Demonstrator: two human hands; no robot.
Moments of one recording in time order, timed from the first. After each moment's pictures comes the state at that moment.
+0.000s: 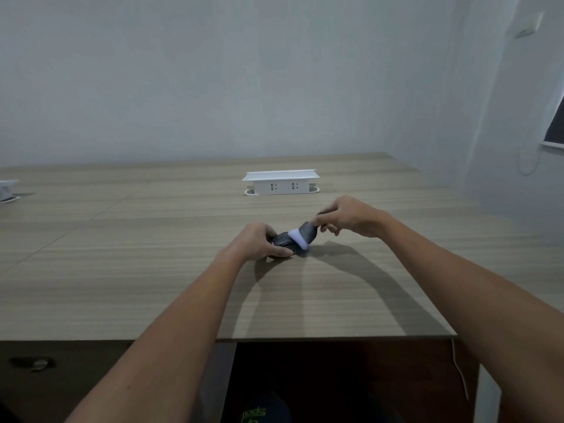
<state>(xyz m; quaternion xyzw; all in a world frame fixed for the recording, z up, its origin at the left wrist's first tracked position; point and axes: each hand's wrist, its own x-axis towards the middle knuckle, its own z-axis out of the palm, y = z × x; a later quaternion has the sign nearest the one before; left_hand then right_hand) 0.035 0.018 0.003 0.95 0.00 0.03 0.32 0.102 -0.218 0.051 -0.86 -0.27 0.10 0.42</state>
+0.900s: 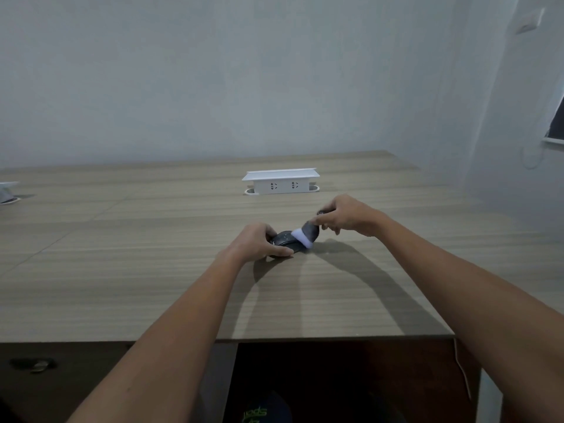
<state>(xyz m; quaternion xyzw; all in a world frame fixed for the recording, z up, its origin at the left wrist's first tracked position) 0.033 0.016 0.003 0.94 0.01 0.04 0.33 0.101 -0.214 0.051 -0.88 -0.27 0.06 0.38</state>
